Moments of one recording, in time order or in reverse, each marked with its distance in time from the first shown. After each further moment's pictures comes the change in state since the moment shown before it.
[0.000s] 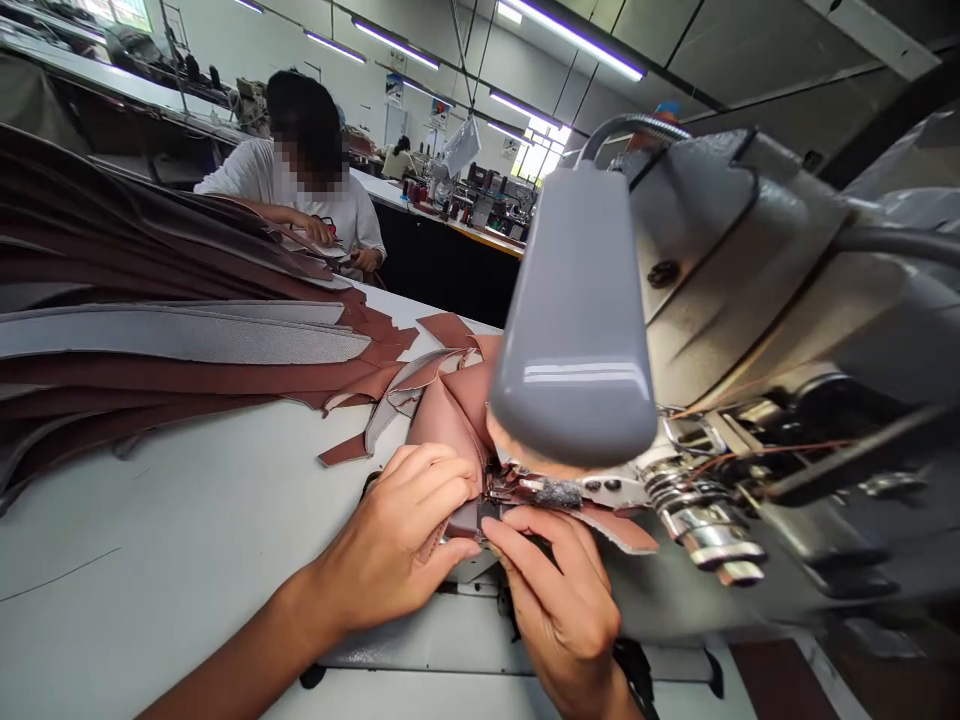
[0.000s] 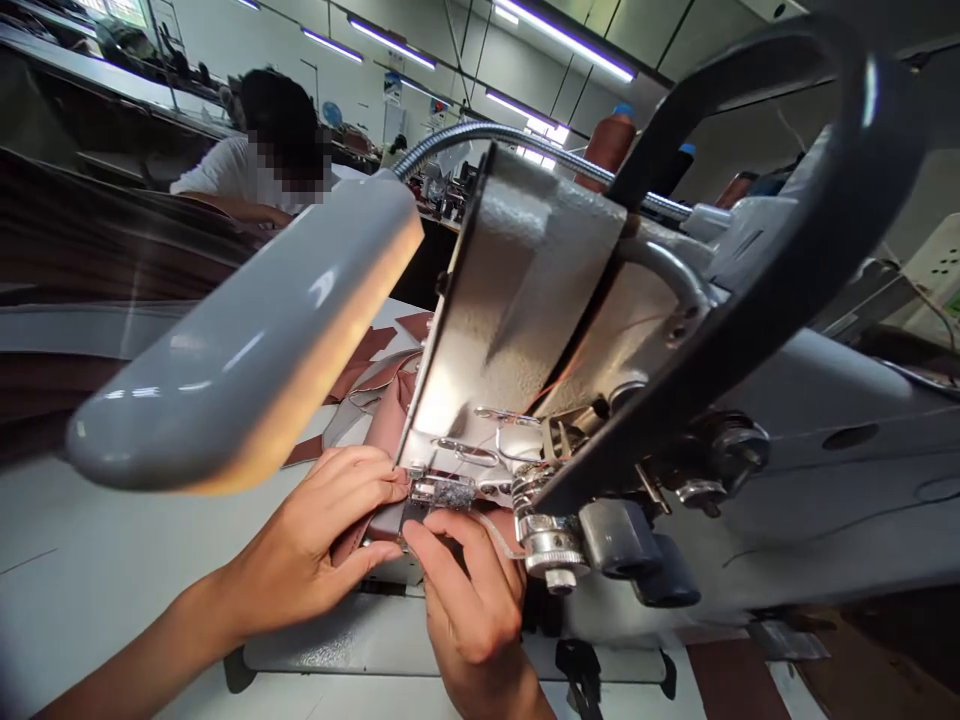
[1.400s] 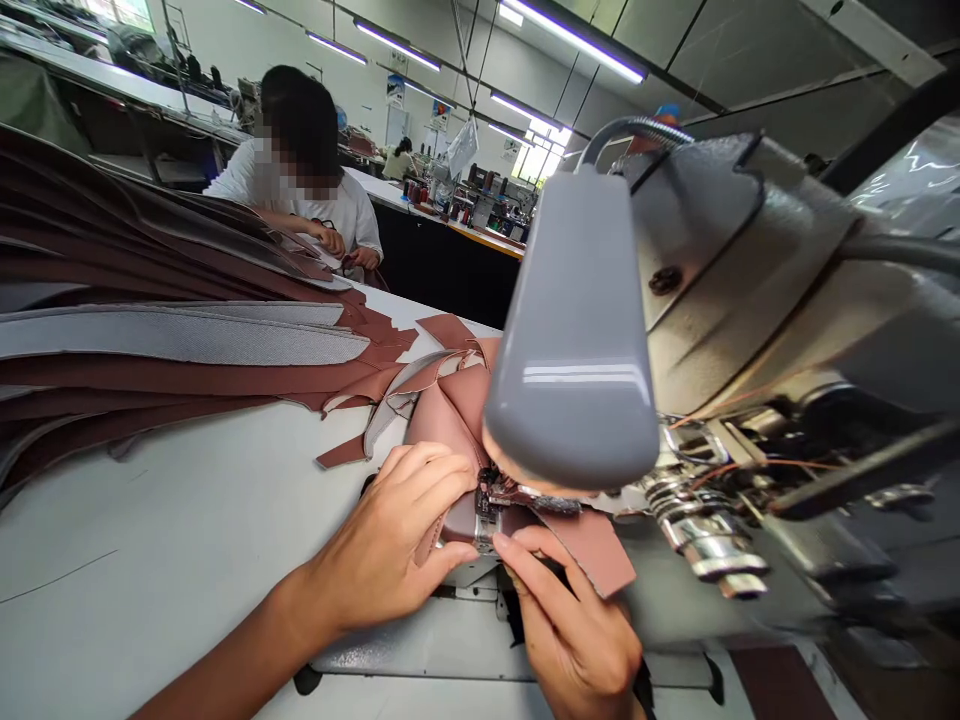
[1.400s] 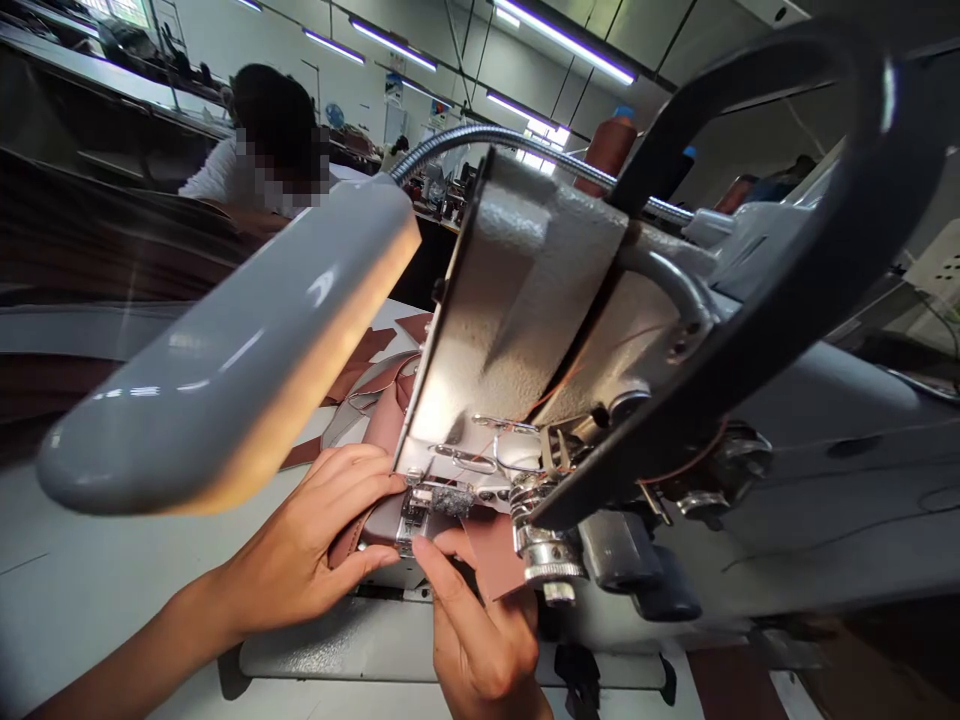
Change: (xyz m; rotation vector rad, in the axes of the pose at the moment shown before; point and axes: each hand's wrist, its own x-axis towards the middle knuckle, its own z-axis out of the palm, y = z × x) left_hand -0.002 -0.003 -0.002 0.065 -0.068 -0.050; right_hand -0.014 0.003 -0.009 -0.128 0.004 -0.023
